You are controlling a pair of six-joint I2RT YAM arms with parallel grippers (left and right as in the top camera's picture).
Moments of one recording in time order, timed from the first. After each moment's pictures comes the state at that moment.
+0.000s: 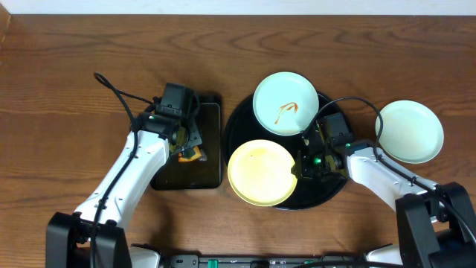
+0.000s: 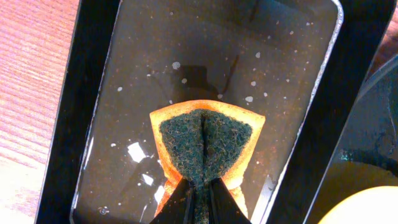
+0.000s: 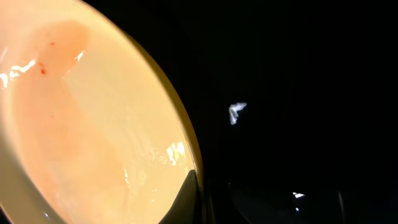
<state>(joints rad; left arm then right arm) -0.24 1.50 1.01 -0.78 -0.07 -0.56 0.31 1.61 0.72 -0.44 -0.47 0.36</state>
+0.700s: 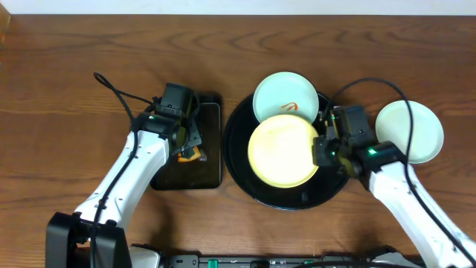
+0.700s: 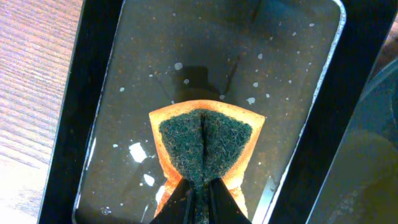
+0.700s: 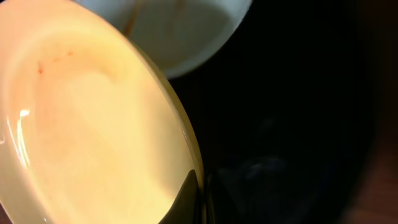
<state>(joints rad) -0.24 1.50 1.01 -0.78 -0.08 -0.56 0.31 1.30 0.82 -0.59 -0.06 0.24</state>
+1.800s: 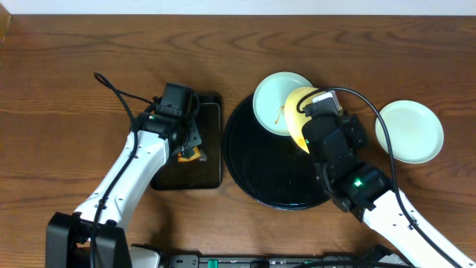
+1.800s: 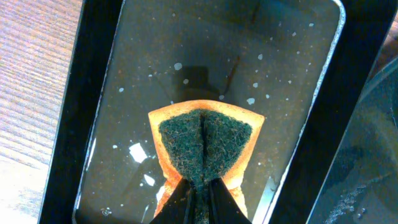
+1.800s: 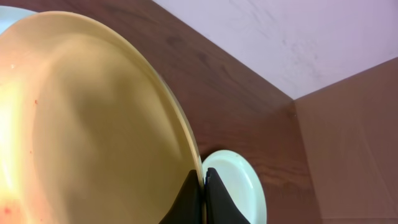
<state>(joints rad) -0.24 1.50 1.01 -0.78 -0.08 -0.56 0.63 1.16 0.82 -0.36 0.83 -0.19</state>
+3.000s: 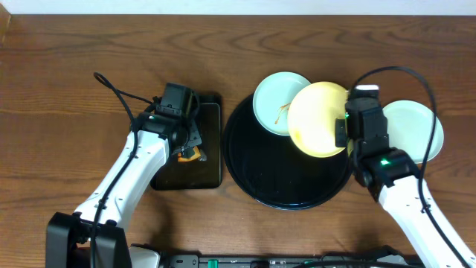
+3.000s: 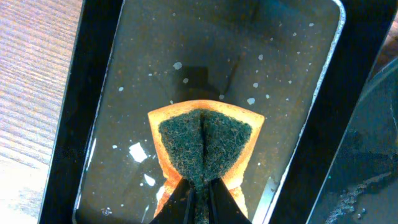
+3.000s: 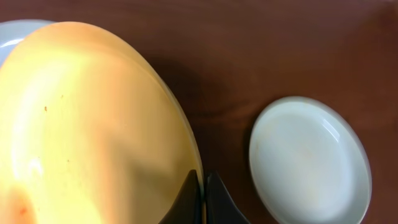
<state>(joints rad) -0.24 1.50 1.01 -0.78 -0.08 -0.56 0.33 1.20 0.82 -0.41 0.42 0.06</state>
